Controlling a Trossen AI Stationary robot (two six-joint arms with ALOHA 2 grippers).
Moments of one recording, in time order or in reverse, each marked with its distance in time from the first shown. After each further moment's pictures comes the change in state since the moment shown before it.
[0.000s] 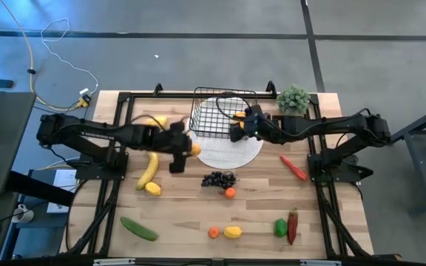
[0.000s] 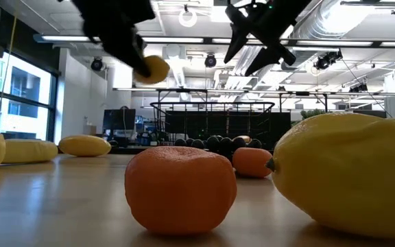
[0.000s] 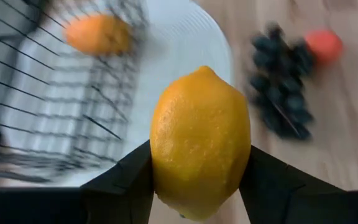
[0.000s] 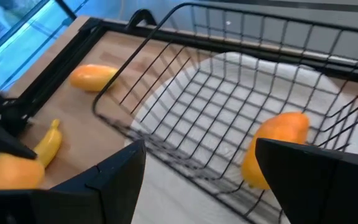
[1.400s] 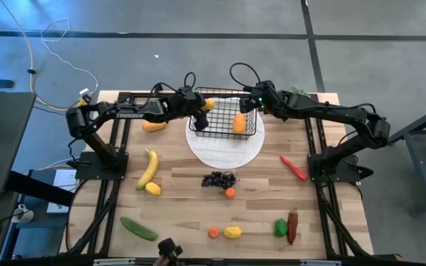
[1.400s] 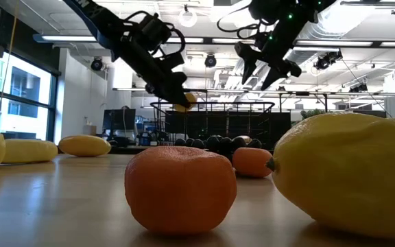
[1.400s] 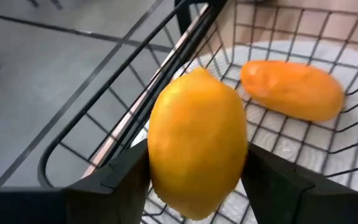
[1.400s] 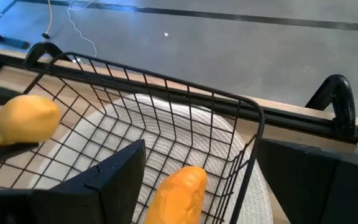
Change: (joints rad) left arm 0.449 0.337 0.042 0.533 0.027 0.072; right arm -0.343 0.000 0.000 -0.037 -0.059 -0.172
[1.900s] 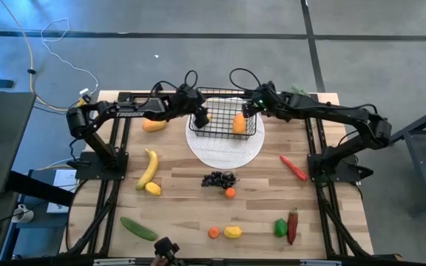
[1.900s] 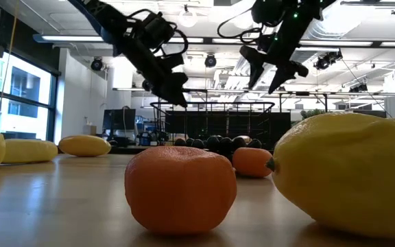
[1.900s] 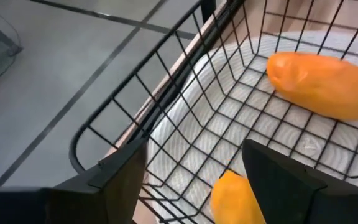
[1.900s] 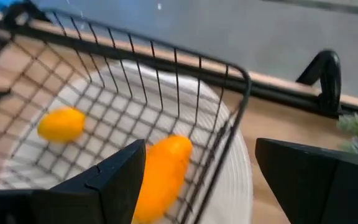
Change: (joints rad) left arm -0.001 0.003 0.071 -0.129 -0.083 -0.040; right arm 0.001 -0.020 0.000 -0.135 -0.043 0.000
